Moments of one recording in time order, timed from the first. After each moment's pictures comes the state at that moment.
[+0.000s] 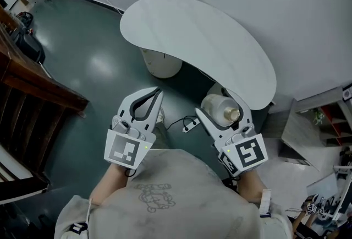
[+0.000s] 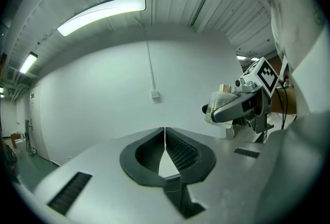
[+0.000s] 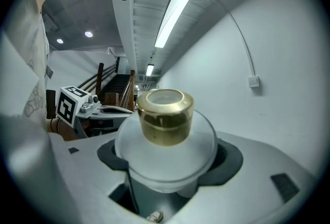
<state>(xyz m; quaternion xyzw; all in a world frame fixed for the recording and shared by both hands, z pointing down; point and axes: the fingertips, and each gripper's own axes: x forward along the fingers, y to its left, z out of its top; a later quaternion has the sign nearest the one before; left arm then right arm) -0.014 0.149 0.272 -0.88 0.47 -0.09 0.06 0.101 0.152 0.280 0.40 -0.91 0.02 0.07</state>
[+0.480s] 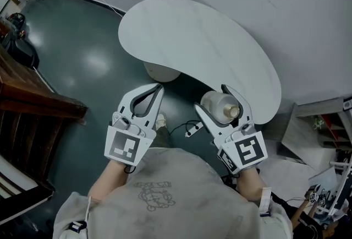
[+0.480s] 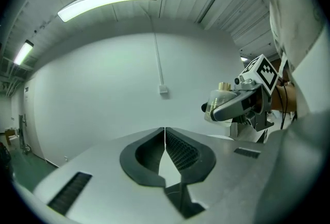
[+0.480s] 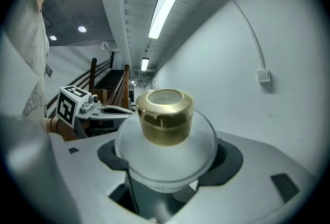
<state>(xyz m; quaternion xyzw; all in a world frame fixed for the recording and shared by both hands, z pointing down) -0.073 0.011 0.273 -0.89 0.45 -0.09 0.03 0.040 0.019 0.275 0.41 -0.90 0.04 0.09</state>
